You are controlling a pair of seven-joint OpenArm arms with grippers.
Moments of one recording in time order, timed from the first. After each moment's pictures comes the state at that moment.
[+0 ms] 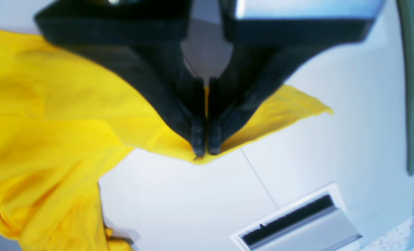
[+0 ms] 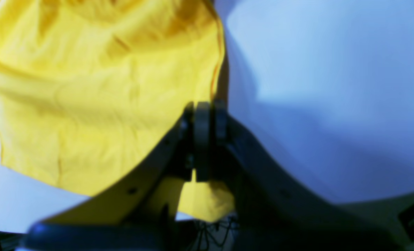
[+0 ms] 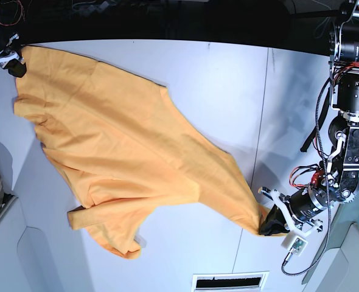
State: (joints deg) left arm -22.9 -23.5 5.9 67.0 -13.4 -33.2 17.9; right arm -21.2 17.5 36.7 72.6 43.4 30.1 -41.1
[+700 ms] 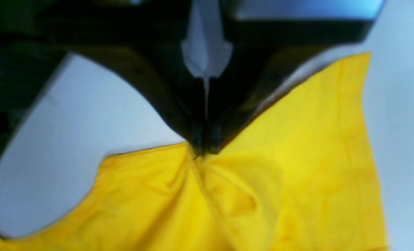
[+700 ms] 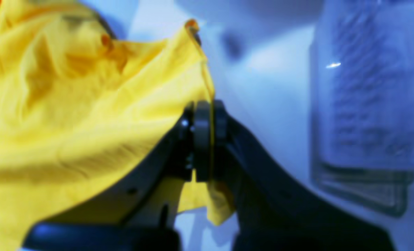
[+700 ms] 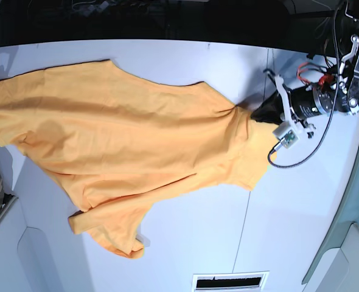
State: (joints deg) left arm 10.4 -32.5 6.4 90.7 -25.5 -39.4 28.7; right arm -7.9 27.5 36.3 65.6 31.6 28.8 -36.0
